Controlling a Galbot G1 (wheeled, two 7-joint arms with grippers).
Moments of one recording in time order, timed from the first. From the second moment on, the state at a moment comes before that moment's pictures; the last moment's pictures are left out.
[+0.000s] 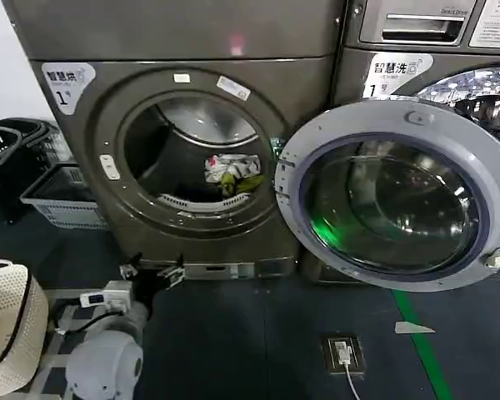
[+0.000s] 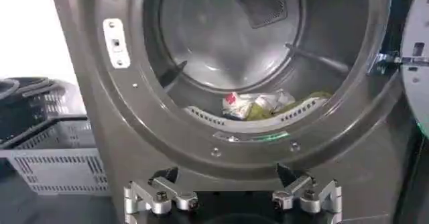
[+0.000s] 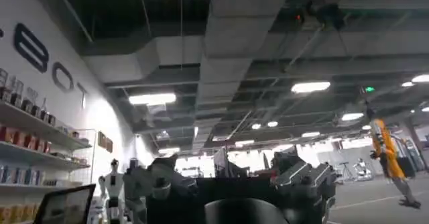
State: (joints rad) left arm 1.27 -1.45 -0.52 -2.21 -0.05 0.74 -0.06; right arm -1.67 1.16 2.50 1.61 0.63 -0.13 0.09
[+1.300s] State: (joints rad) left arm 1.26 -1.45 -0.52 -2.21 -0.14 0.74 -0.10; right arm -1.67 1.15 2.50 1.63 0.64 -0.13 0.09
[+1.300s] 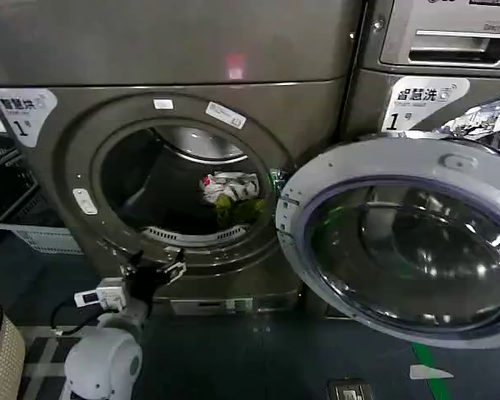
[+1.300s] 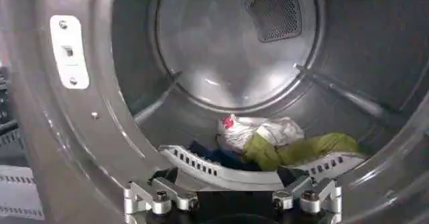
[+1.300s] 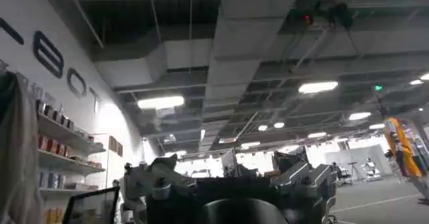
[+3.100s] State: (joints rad) left arm 0.96 -1.44 -0.57 -1.91 0.72 0.72 0.69; right arm -1.68 1.15 2.43 1.64 0.63 -0.11 0.08
